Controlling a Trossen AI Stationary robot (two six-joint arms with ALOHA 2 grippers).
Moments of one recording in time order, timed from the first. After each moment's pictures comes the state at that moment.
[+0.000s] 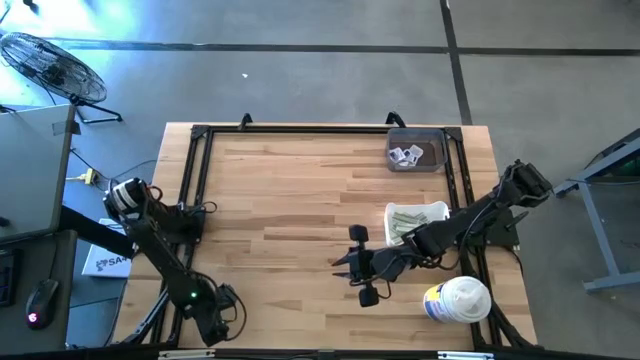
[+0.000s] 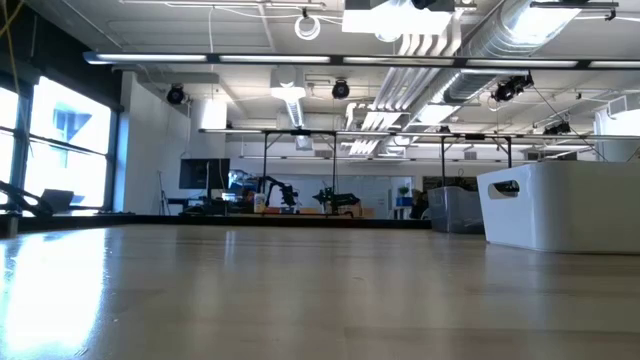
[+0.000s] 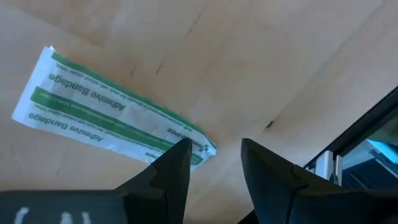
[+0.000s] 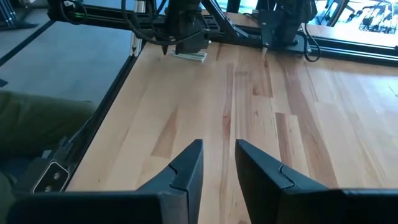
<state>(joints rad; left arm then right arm) -1.03 1.67 0.89 -0.55 0.25 -1.59 0.50 1.56 1.13 -0.09 0.33 0.15</state>
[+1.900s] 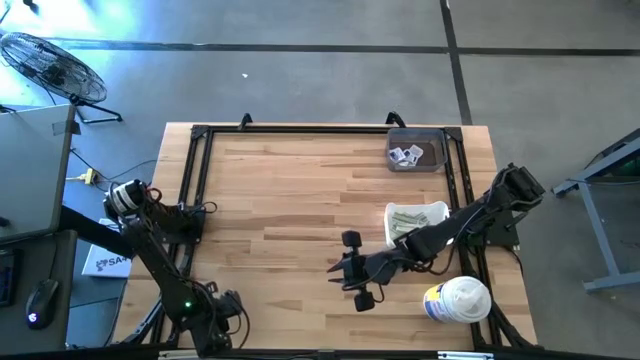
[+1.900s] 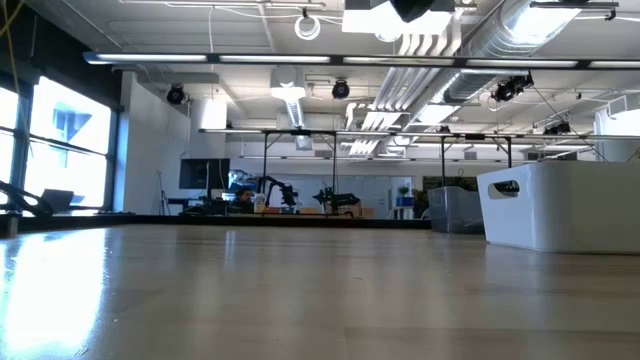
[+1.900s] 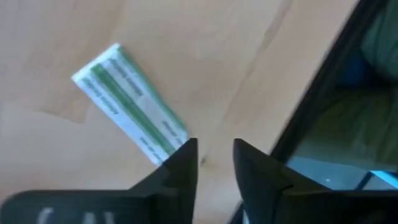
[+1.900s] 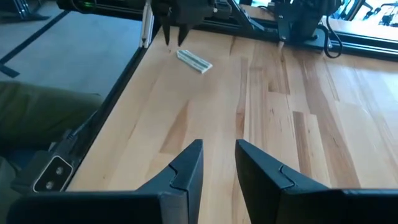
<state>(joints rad) -1.04 1.67 1.10 -0.73 -0.01 -1.47 0.49 1.63 1.13 -0.03 0.28 0.13</state>
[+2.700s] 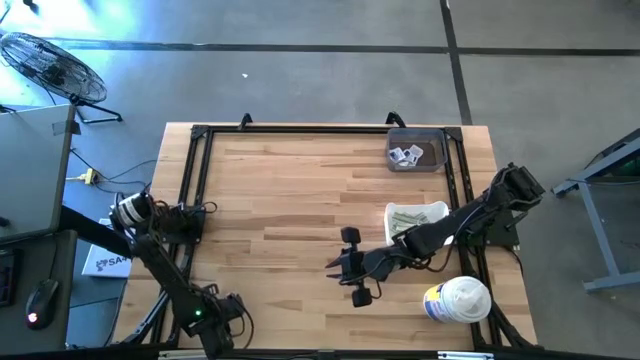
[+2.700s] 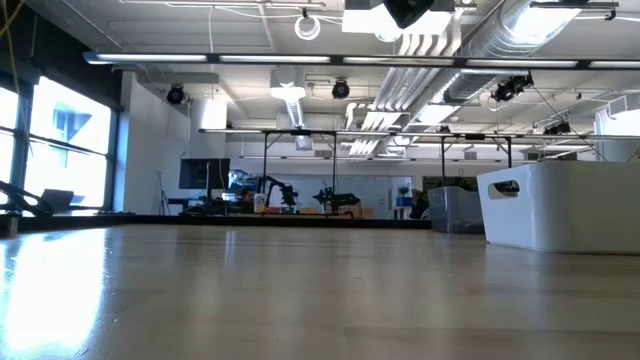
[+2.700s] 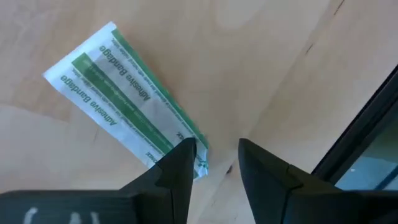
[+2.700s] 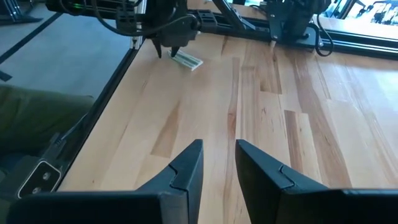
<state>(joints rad) -1.04 1.80 1.08 -0.69 0.08 -1.46 0.47 1.63 1.13 -0.03 0.28 0.13</state>
